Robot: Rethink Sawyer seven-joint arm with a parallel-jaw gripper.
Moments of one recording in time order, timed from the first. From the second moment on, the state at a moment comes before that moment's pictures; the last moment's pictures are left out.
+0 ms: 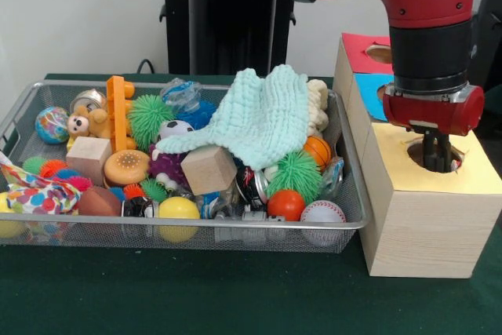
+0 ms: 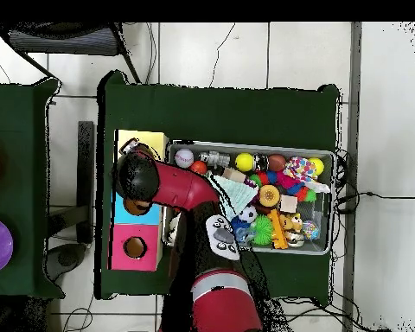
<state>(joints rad) -0.06 -0.52 0.11 1.63 0.32 0.20 2.23</state>
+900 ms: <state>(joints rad) 0.08 -0.50 -0.07 1.51 0.27 0.44 2.23</state>
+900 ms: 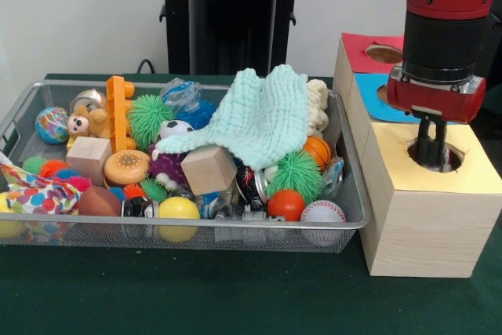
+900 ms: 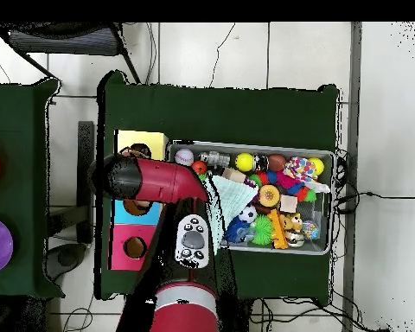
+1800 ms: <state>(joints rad) -0.05 -0.64 0.03 1.61 0.26 0.46 2.23</state>
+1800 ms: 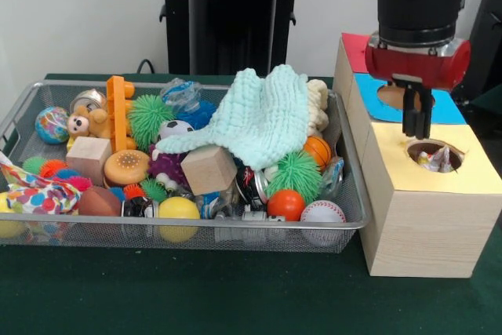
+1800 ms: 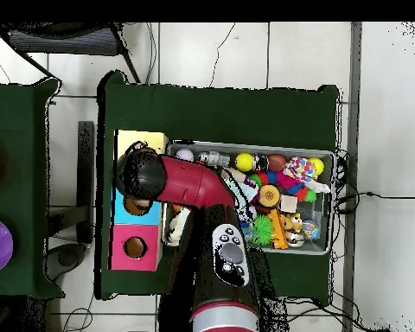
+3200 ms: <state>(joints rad) -0.29 -0.76 -0.04 1.61 -0.13 0.63 2.23</state>
